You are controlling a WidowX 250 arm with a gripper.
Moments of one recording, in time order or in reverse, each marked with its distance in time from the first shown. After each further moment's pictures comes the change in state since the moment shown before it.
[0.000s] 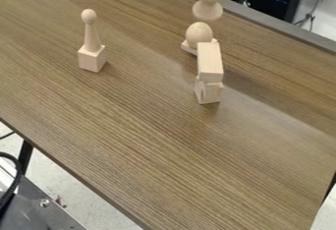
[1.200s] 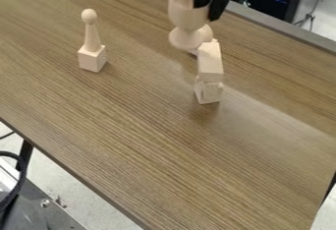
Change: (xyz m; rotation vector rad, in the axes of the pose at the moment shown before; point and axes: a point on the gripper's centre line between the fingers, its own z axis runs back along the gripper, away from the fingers) arm -0.068 0.018 0.021 0.035 0.080 0.117
